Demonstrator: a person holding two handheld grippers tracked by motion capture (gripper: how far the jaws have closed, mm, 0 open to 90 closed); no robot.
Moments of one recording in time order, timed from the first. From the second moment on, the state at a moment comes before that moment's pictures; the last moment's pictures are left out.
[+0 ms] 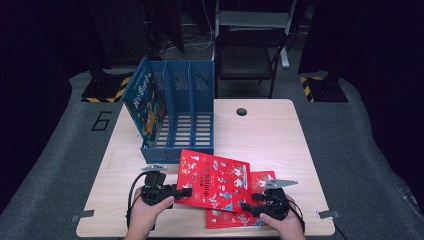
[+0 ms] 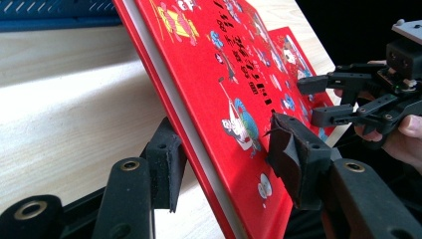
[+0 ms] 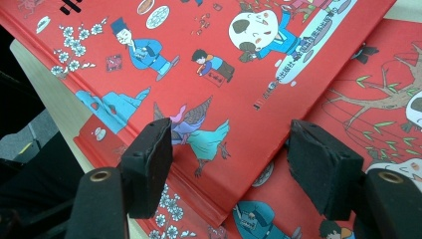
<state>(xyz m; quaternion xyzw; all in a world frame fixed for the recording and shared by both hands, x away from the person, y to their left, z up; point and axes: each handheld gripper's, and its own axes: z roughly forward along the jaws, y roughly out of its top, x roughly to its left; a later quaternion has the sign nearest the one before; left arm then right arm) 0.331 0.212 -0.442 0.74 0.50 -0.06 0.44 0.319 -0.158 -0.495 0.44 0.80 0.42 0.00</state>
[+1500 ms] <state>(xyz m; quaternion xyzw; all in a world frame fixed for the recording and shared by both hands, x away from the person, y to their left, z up) 0.341 0.198 -0.429 0.74 0.49 -0.10 0.45 0.315 -0.162 -0.491 0.40 0.82 0.41 0.04</state>
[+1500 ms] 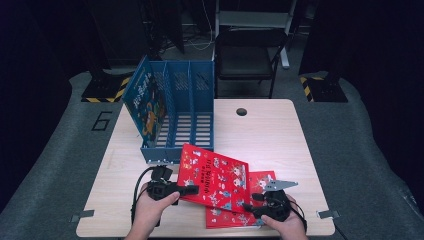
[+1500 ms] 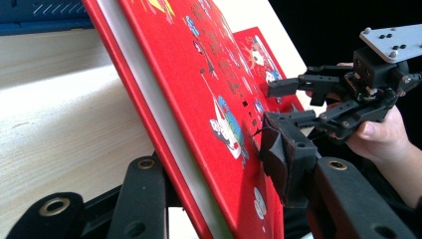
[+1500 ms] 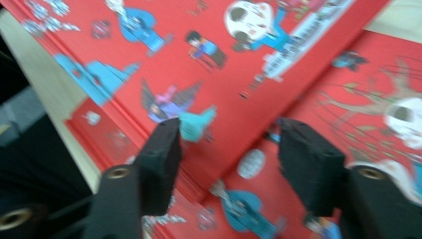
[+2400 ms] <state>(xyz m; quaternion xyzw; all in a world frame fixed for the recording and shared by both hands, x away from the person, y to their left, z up) 0.345 0.202 -0.410 0.75 0.48 -0.08 0.45 0.310 -0.148 -0.494 0.36 0.85 0.37 0.06</state>
